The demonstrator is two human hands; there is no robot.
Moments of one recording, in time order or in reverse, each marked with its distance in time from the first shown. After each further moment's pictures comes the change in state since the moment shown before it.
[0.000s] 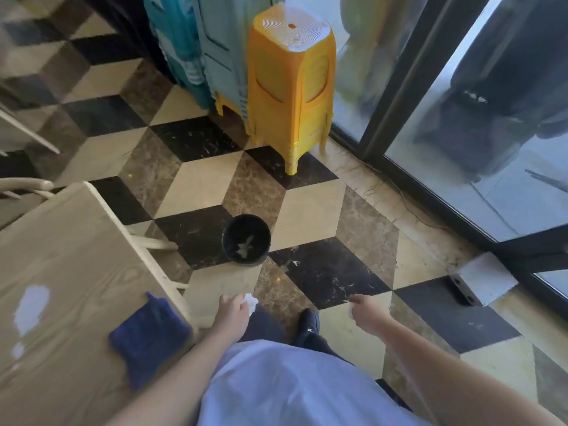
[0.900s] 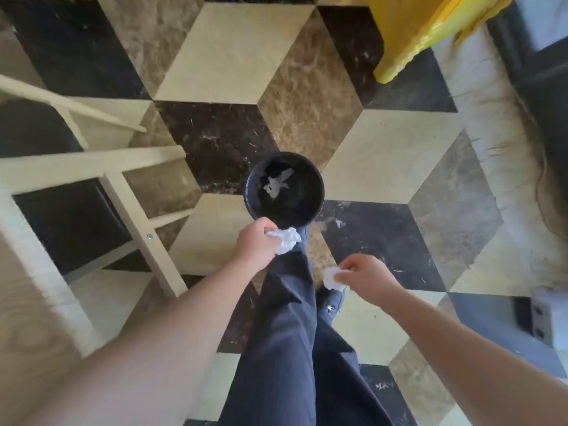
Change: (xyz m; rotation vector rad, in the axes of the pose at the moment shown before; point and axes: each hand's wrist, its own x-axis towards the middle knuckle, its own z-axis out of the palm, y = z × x) left_hand 0.353 -0.016 -0.009 -0.319 -0.037 -0.283; right_hand 0.311 -0.198 0.066 -0.187 -0.313 -0.034
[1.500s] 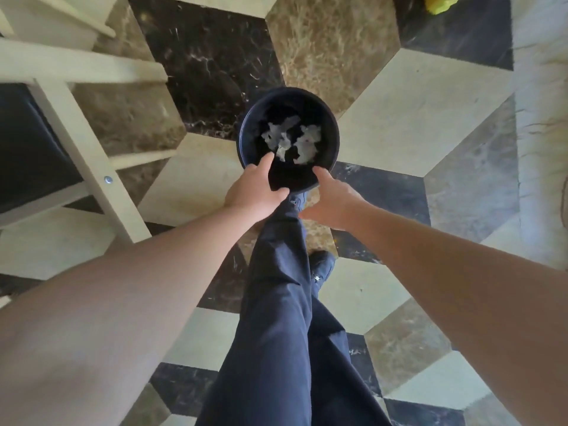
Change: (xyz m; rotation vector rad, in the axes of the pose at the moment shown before) left_hand 0.095 -0.040 0.042 0.325 0.017 0.096; right_hand 0.115 -0.073 0.024 -0.378 -0.098 -0.202
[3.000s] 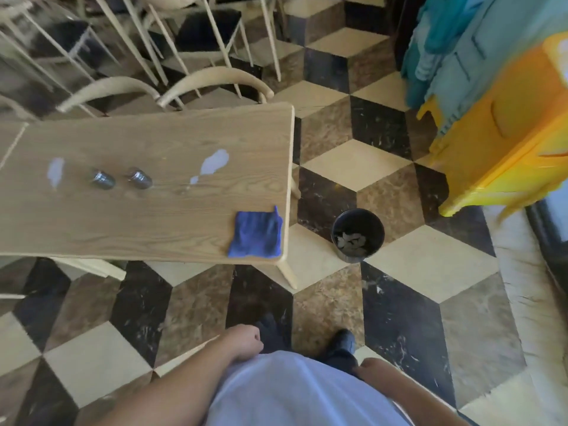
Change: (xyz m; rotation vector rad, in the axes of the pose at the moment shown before) left_hand -0.543 -0.164 0.068 -0.120 -0.116 -0.268; right_hand -0.400 0.091 0.200 -0.896 -0.170 -0.340
